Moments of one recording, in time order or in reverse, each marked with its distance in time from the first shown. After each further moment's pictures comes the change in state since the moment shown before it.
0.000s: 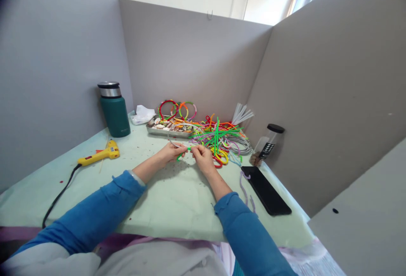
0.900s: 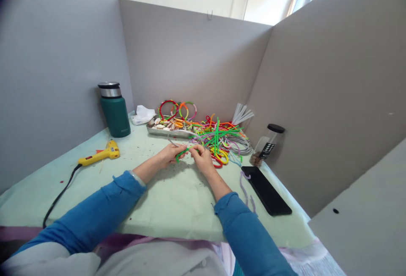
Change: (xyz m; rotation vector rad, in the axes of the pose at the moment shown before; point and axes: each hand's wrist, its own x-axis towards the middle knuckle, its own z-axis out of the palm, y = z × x) left_hand -0.001 -0.001 0.003 -0.023 -0.031 -0.057; right_hand -0.002 -0.005 0.000 -0.096 -0.033 -0.035
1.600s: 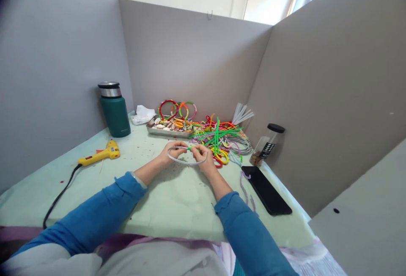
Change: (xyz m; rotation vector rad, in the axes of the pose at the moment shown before) left_hand 0.015 -0.010 -0.001 0.207 0.232 0.278; right_hand 0.003 0.000 0.003 0.110 0.035 0.084
